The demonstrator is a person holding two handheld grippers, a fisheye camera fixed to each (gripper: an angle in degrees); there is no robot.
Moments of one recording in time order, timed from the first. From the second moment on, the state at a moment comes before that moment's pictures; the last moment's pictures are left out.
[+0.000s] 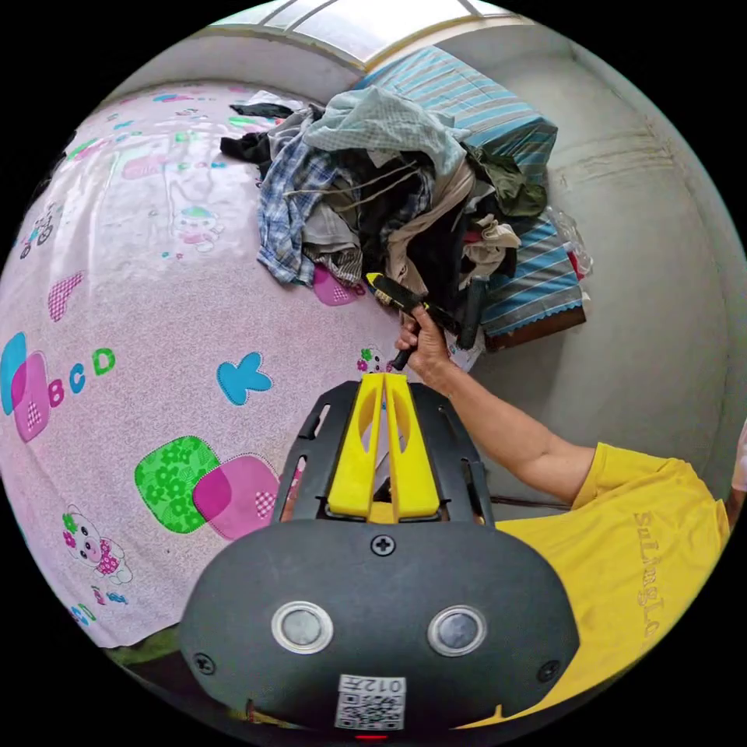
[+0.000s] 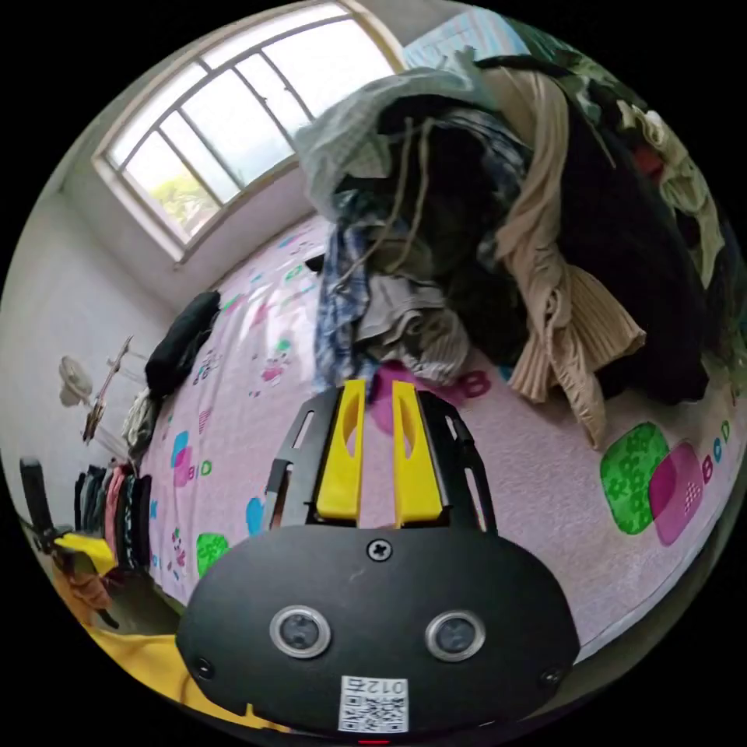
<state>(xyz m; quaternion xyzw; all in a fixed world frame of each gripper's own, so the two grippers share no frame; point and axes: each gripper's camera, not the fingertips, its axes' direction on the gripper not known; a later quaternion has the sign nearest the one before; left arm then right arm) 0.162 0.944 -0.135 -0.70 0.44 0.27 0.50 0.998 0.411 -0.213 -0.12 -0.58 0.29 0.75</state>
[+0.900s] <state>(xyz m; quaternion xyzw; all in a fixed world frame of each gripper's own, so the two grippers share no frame) 0.206 1.307 0.084 -0.83 0.35 0.09 0.43 1.189 0.503 0.130 -0.08 -0.81 0.40 0.43</state>
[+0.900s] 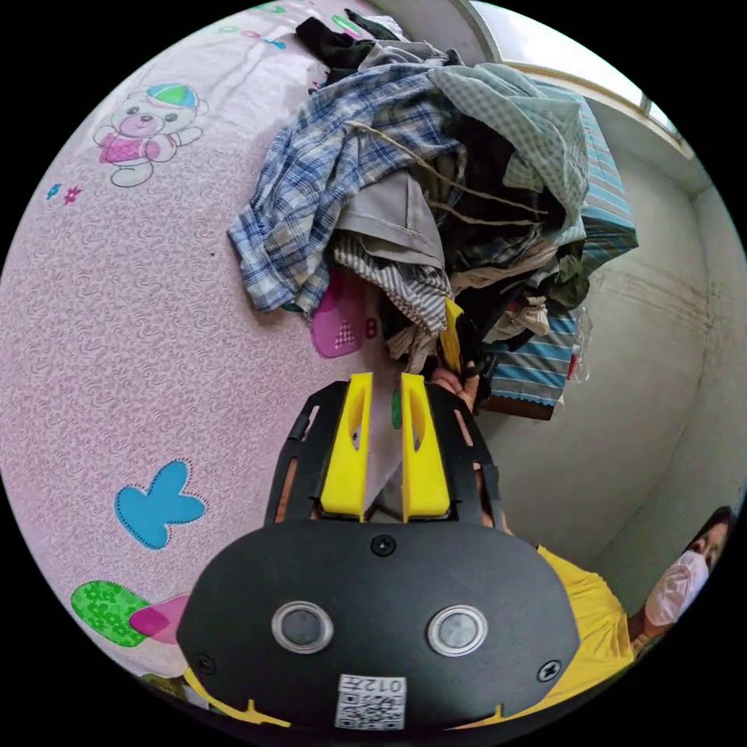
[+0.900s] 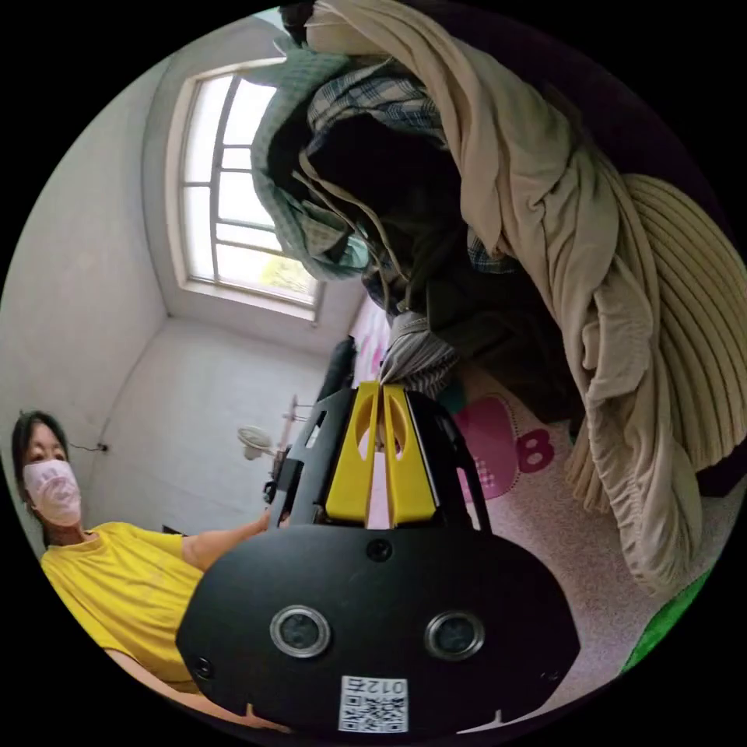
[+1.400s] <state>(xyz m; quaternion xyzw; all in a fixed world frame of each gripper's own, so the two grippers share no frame) 0.226 1.379 0.106 -0.79 0.47 -0.23 0.32 1.283 0.551 0.148 0.05 -0.85 0.43 0.31</state>
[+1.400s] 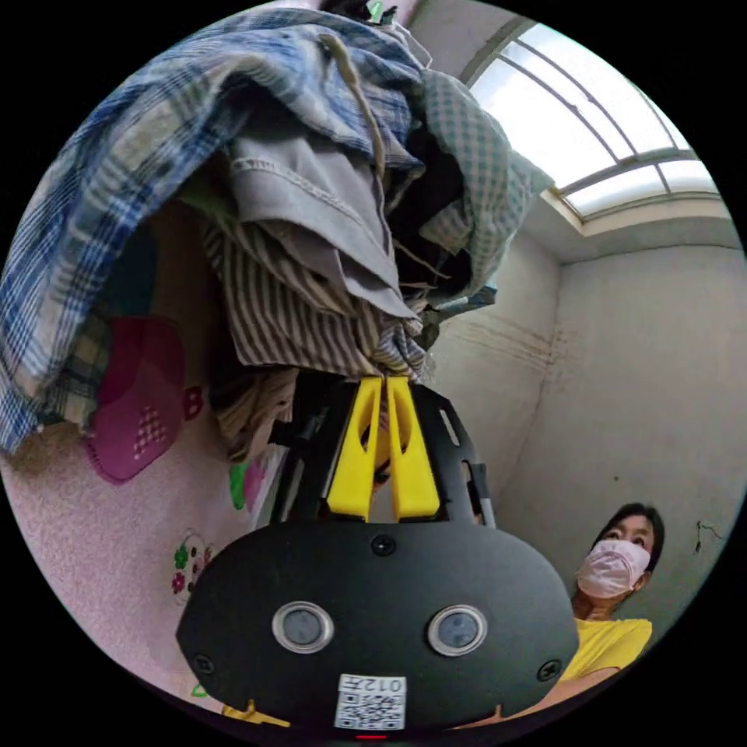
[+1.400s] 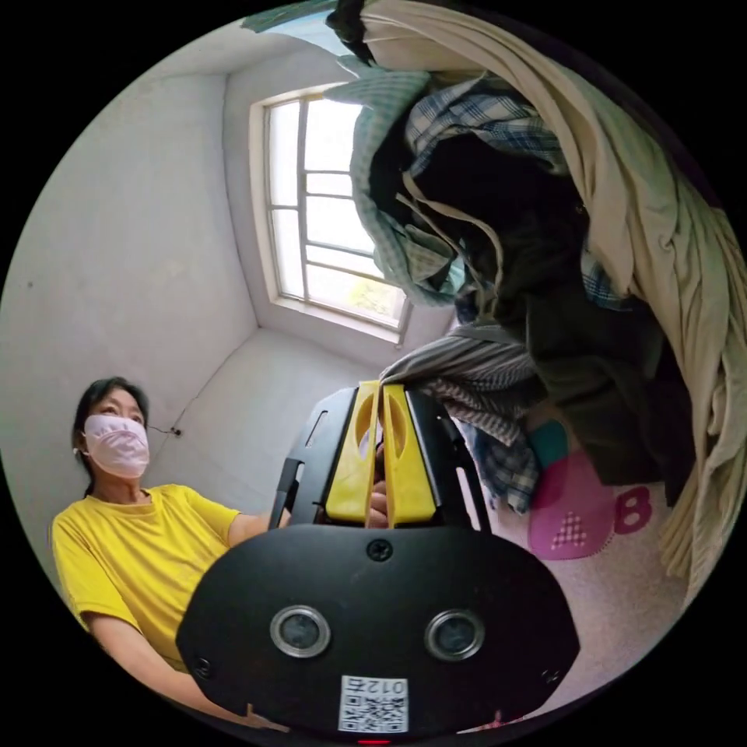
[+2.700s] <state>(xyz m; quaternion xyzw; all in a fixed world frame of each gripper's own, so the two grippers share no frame) 0.002 0.605 -0.023 -0.56 0.66 0.28 0.42 1.247 0.401 -0.352 0.08 -0.91 0.18 0.37</state>
